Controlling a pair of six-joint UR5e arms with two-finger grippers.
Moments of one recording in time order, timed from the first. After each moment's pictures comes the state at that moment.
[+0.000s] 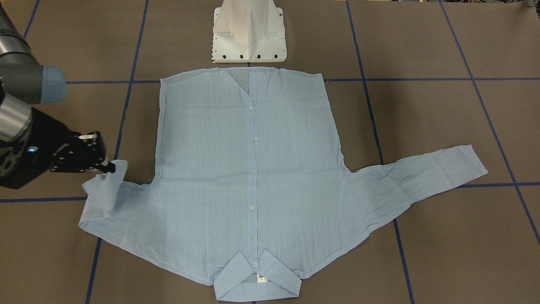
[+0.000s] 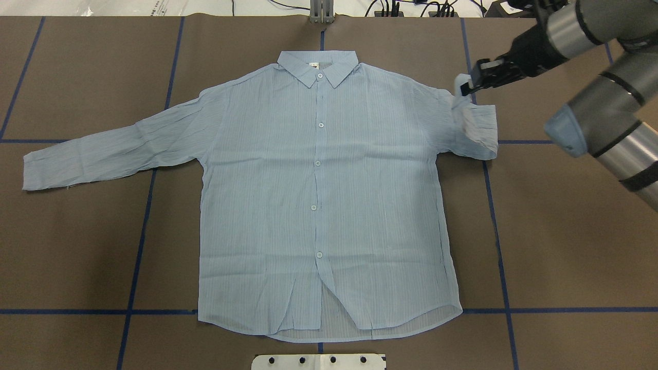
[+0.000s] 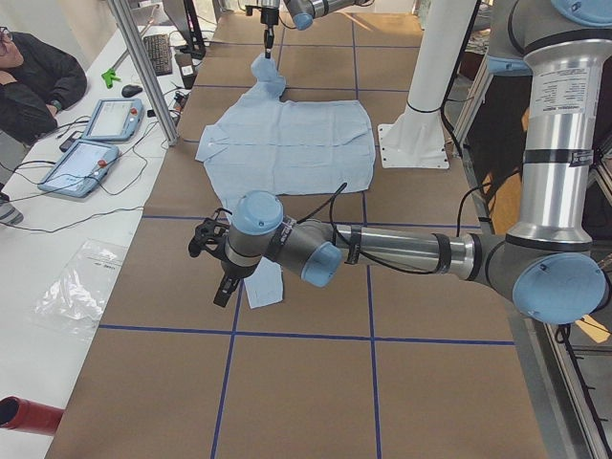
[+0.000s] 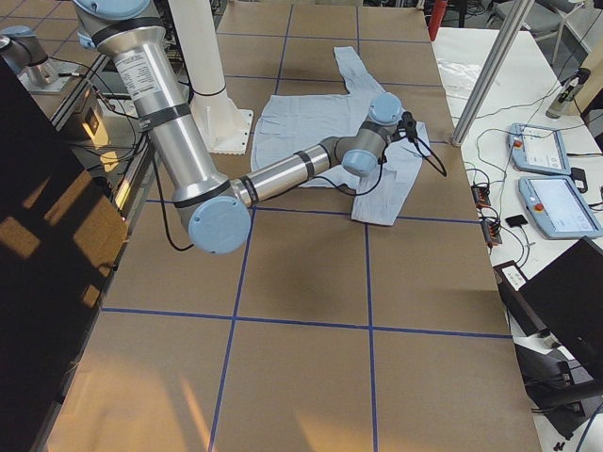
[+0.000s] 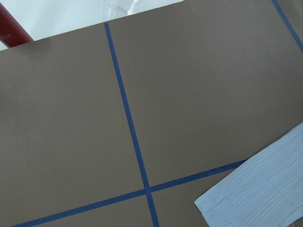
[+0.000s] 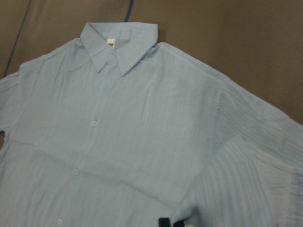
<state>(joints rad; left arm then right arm) -1.56 -1.57 -1.65 -2.01 -2.33 -0.09 1.03 -1.07 1.54 -0.93 2.44 0.90</state>
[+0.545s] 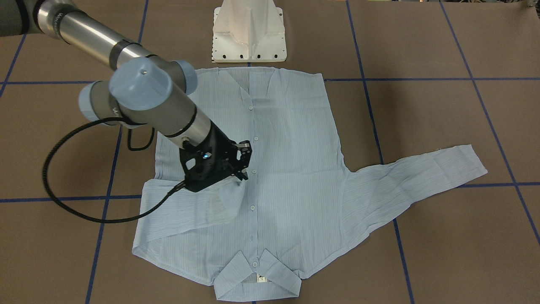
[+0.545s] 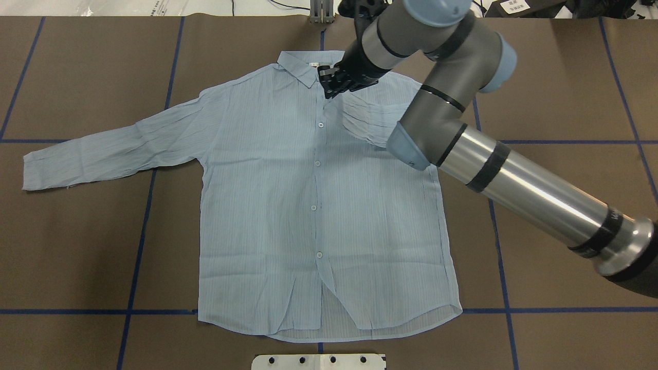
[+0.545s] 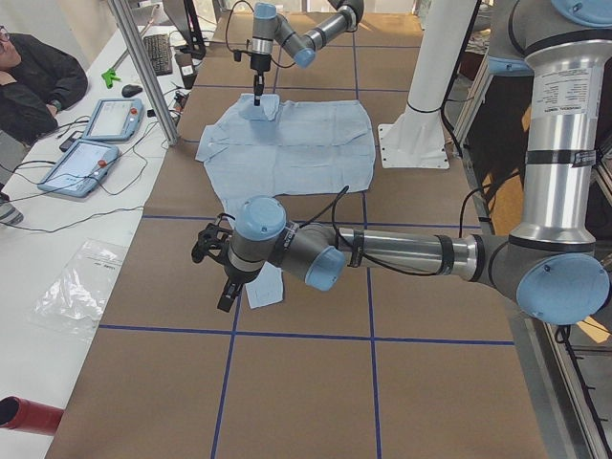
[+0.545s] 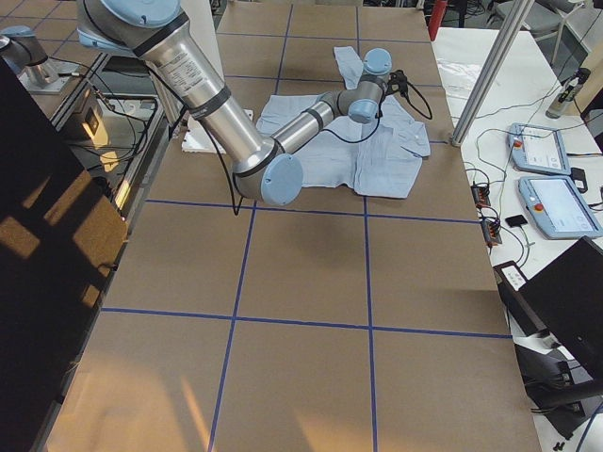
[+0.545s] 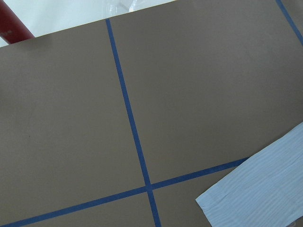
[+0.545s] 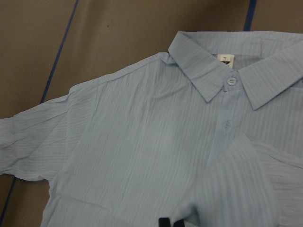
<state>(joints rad) -1.56 -1.55 -1.64 -2.01 -2.33 -0.09 0.77 -0.67 1.27 -1.00 2.13 1.02</state>
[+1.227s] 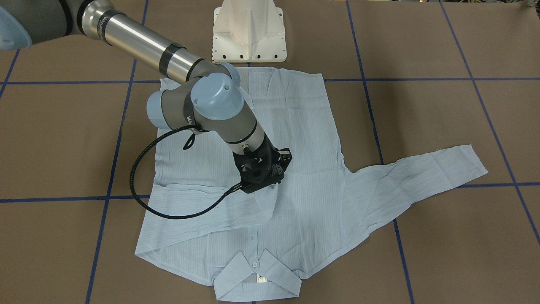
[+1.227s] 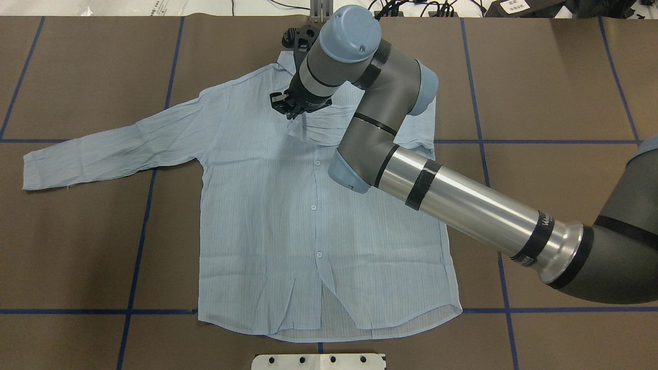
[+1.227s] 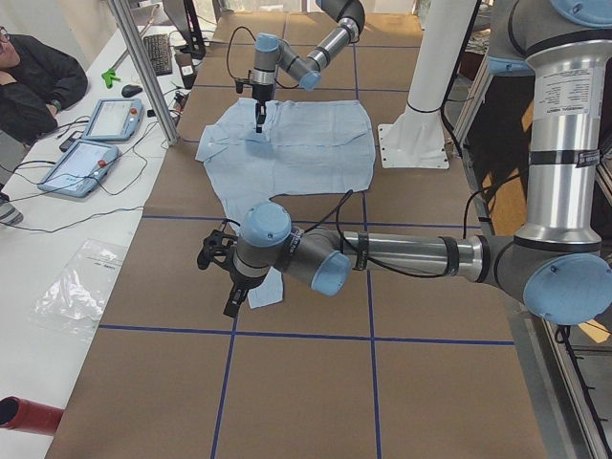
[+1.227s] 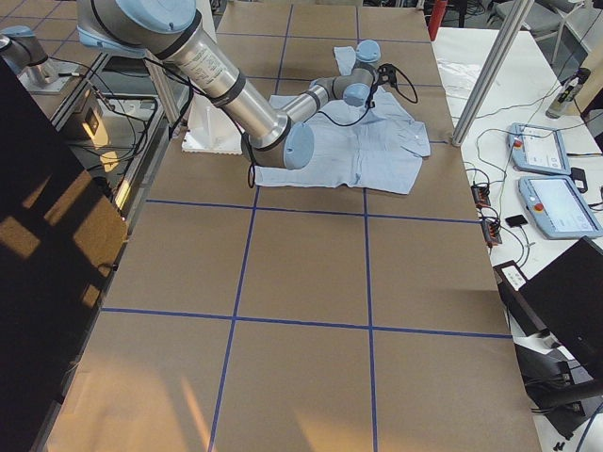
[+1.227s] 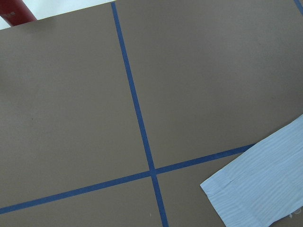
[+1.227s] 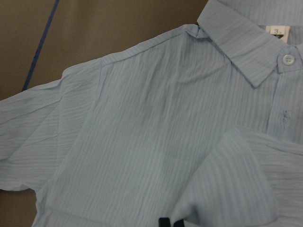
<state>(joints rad) -1.56 -1.53 -1.65 -2.01 -2.33 -0.09 0.67 -0.54 1.07 -1.00 2.01 1.02</state>
